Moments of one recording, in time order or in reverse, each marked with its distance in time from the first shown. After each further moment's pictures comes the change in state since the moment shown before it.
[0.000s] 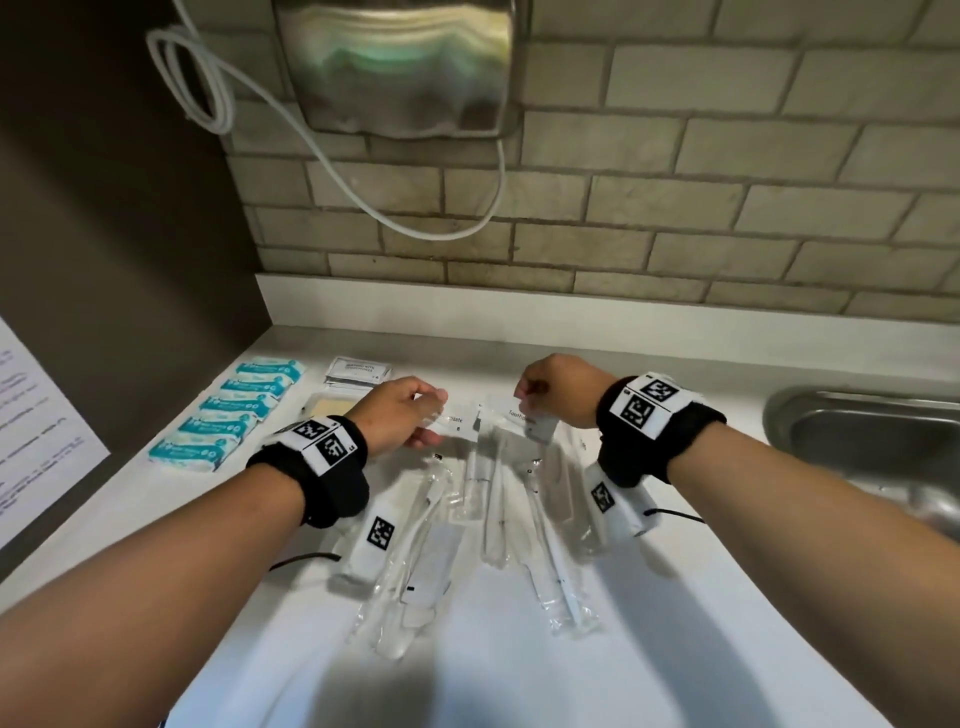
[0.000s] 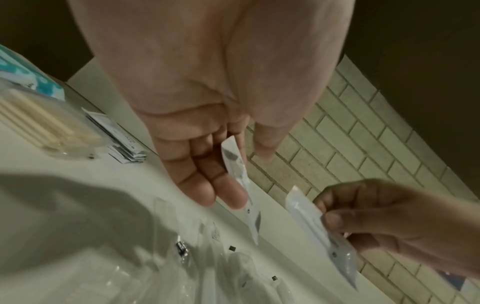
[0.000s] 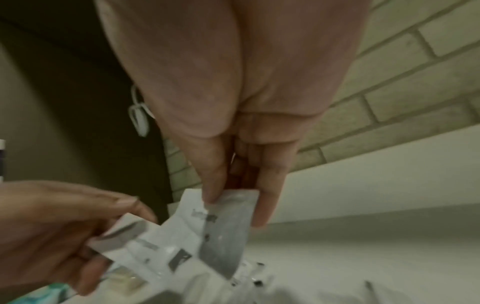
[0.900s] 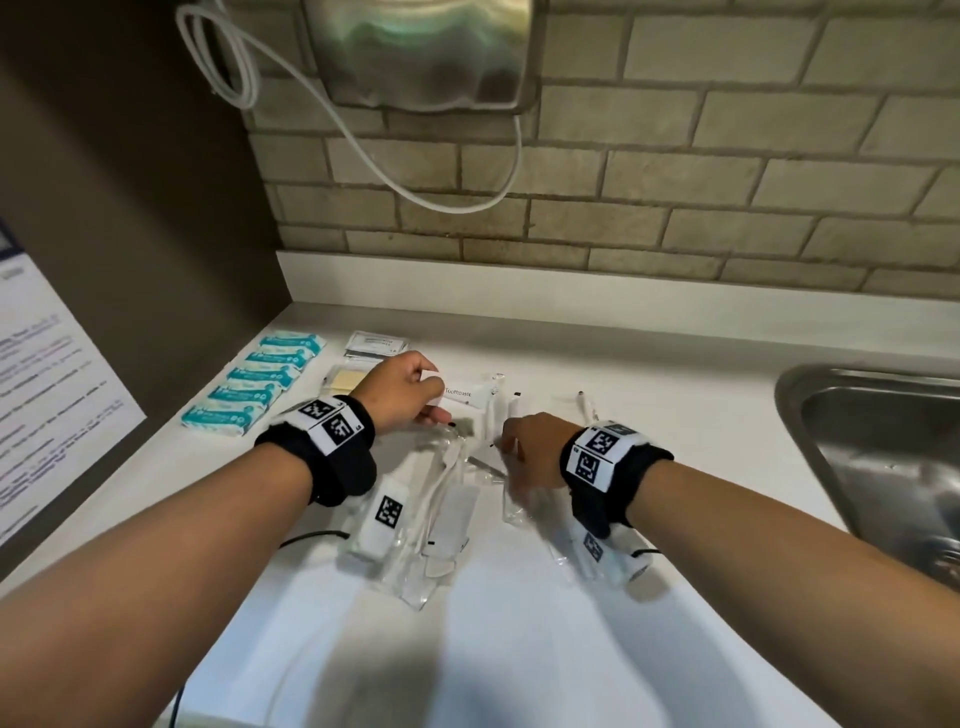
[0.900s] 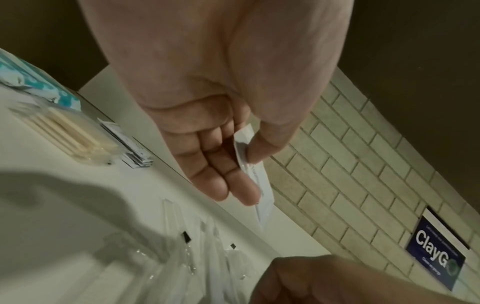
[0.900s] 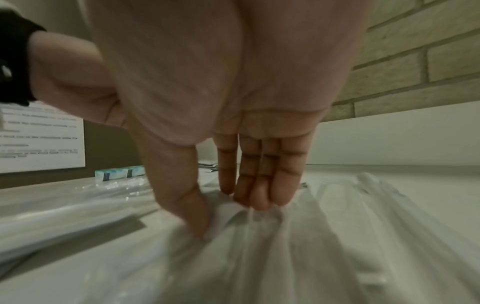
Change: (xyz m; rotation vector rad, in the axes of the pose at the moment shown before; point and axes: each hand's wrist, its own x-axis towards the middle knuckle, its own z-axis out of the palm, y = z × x) left_hand -0.023 -0.007 -0.006 -0.028 0.051 0.015; right_hand -0.033 -0.019 0.086 -0.253 -0.188 0.035
